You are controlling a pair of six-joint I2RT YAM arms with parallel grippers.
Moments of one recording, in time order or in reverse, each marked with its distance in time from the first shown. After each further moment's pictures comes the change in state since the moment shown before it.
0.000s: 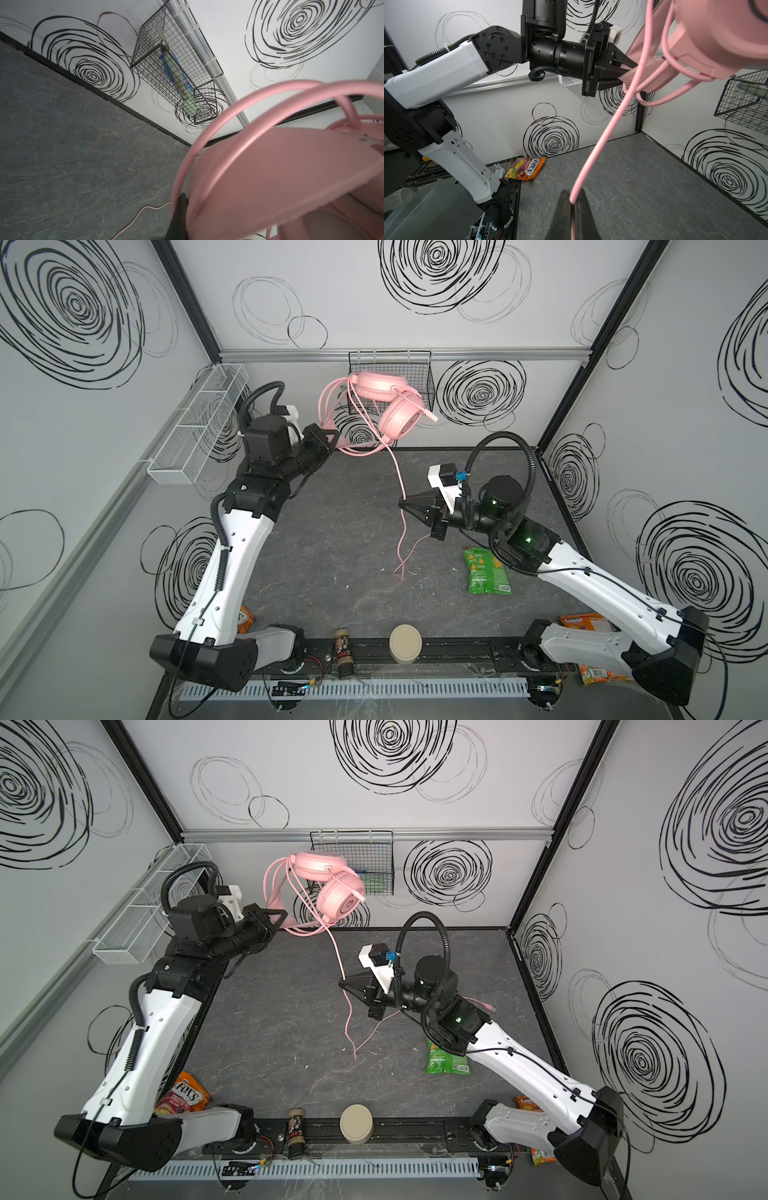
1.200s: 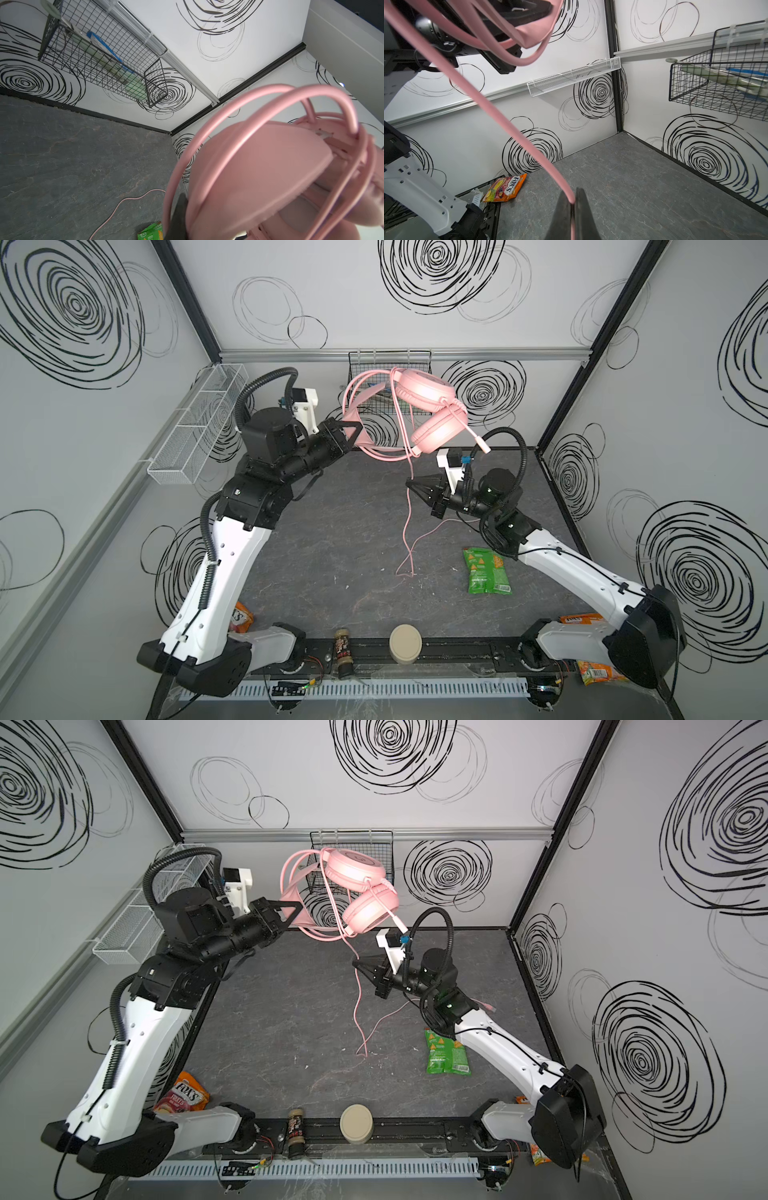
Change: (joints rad) left arm -0.187 -0.011 0.199 -0.092 -0.018 0.116; right arm -0.171 0.128 -0.090 0.306 -0.040 0.172
